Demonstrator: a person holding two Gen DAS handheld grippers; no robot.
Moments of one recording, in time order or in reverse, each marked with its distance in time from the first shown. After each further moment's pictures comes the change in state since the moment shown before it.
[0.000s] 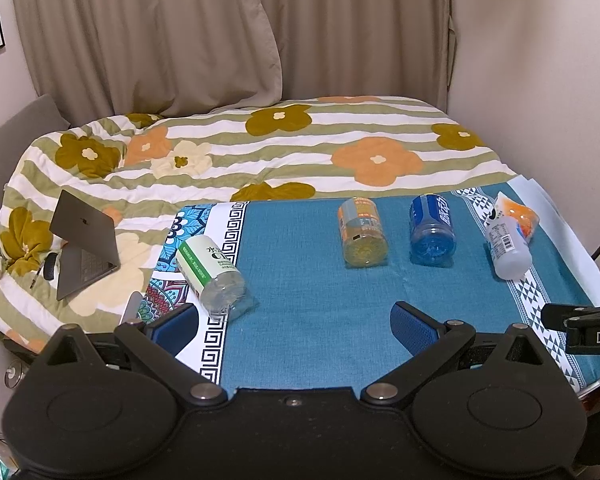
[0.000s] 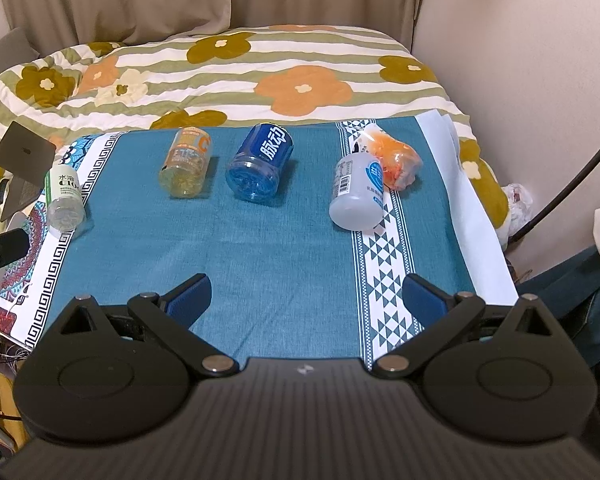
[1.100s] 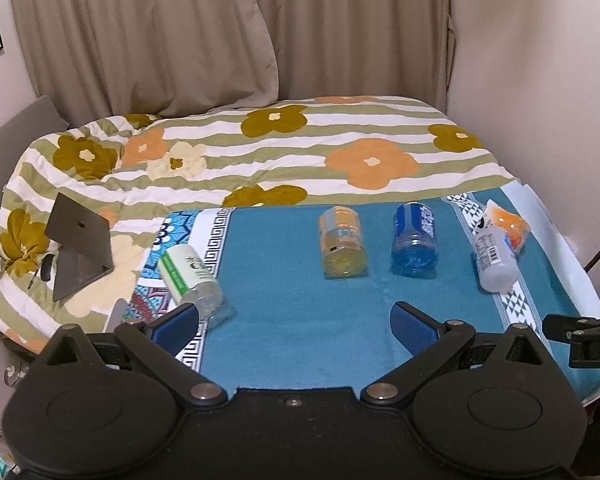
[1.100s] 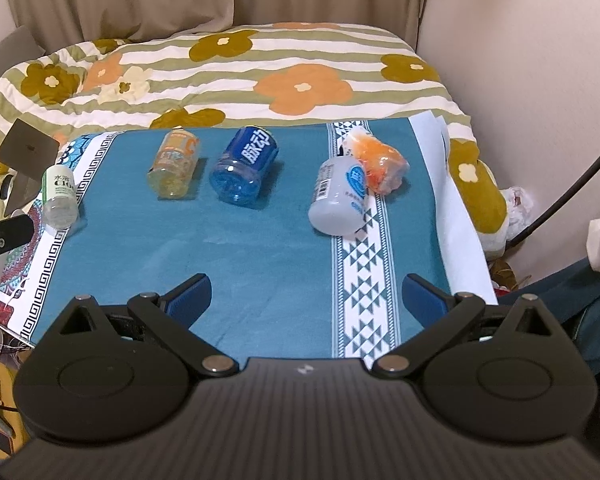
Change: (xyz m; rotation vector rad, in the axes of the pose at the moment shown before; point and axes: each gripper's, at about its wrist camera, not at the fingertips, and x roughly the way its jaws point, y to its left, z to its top) left arm 0.001 -0.032 0.019 -0.003 0.012 0.006; right arm -0.003 -0.036 0.015 -0.008 0.019 0.039
